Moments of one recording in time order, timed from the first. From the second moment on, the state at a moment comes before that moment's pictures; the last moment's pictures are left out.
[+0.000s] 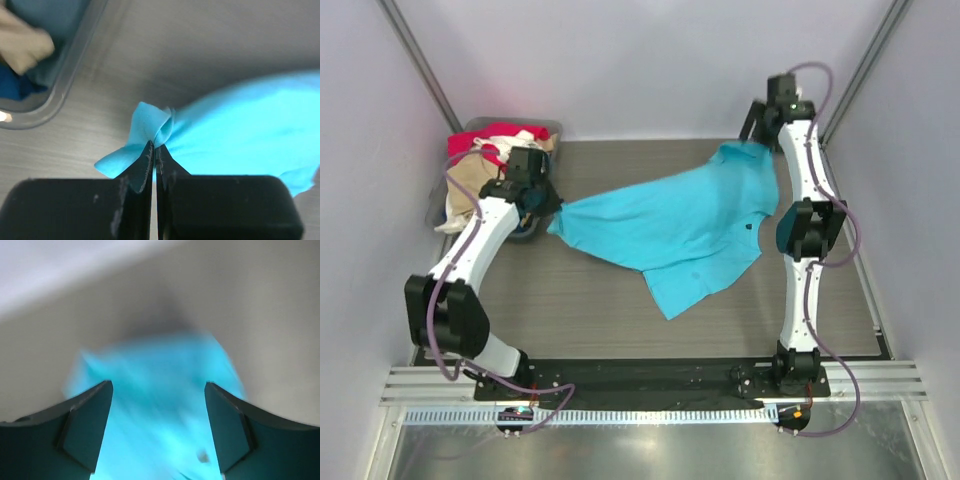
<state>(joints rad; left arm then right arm) -0.20 1.48 1.35 -0.67 -0.08 -0.63 0.03 2.40 2.67 -1.01 0.12 0.37</state>
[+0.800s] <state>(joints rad) -0.20 1.46 1.03 -0.56 0.04 -0.65 0.84 1.33 0.83 -0.72 0.15 0.79</state>
